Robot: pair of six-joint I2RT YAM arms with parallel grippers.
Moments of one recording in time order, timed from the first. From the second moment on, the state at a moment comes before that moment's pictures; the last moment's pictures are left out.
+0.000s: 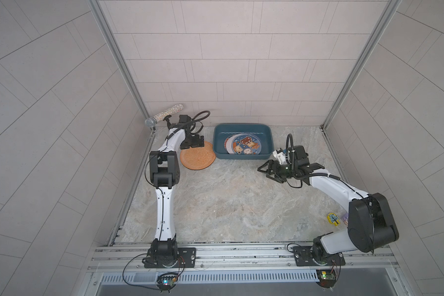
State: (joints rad) left arm -0.01 2.43 2.17 -0.89 0.21 -0.09; right arm 0.23 1.45 0.92 -0.31 -0.68 0.68
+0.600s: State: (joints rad) left arm 0.00 2.68 2.52 -0.85 0.20 -0.12; right arm 0.23 1.49 0.92 -0.32 -0.68 0.69
